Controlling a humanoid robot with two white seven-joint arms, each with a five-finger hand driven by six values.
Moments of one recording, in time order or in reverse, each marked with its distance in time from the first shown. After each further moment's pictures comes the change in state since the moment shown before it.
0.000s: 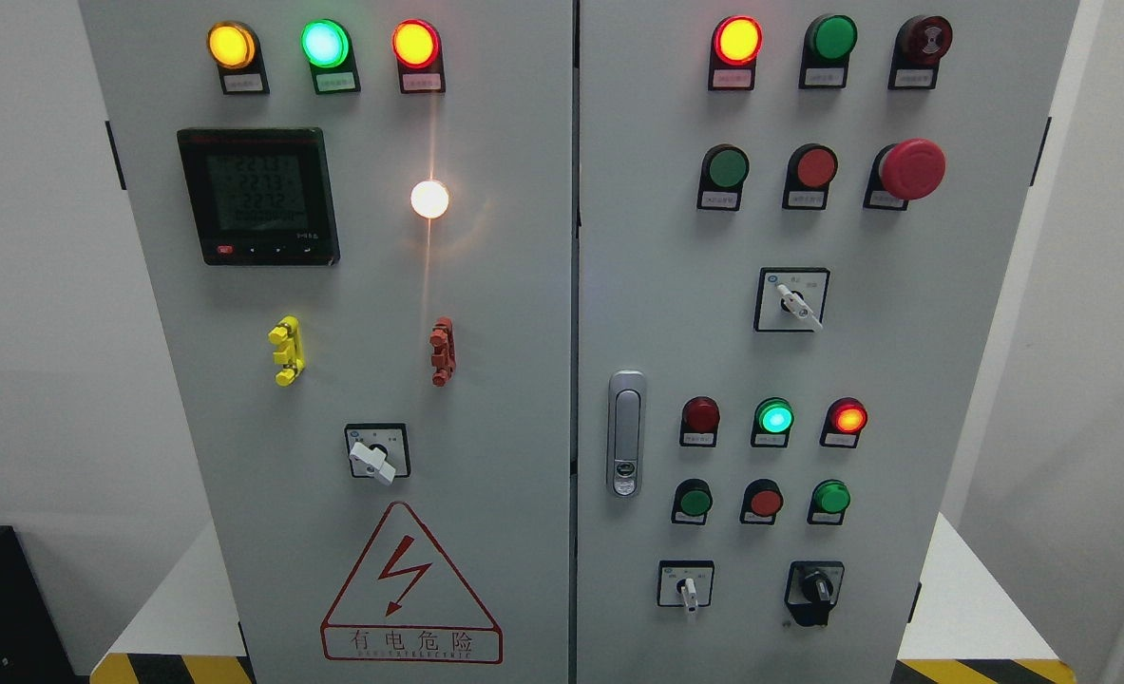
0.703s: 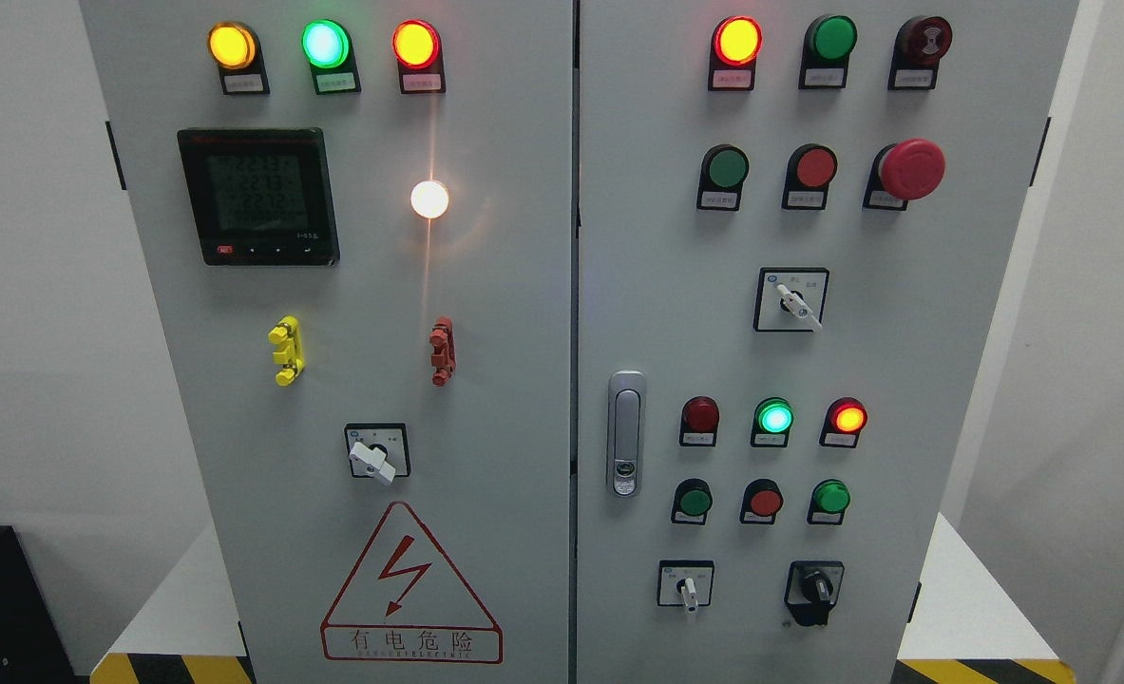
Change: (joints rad) left arm 0.000 0.000 0.000 0.000 0.000 0.000 0.000; right arm 0.076 0.053 -0.029 -0.047 -0.499 -0.145 0.030
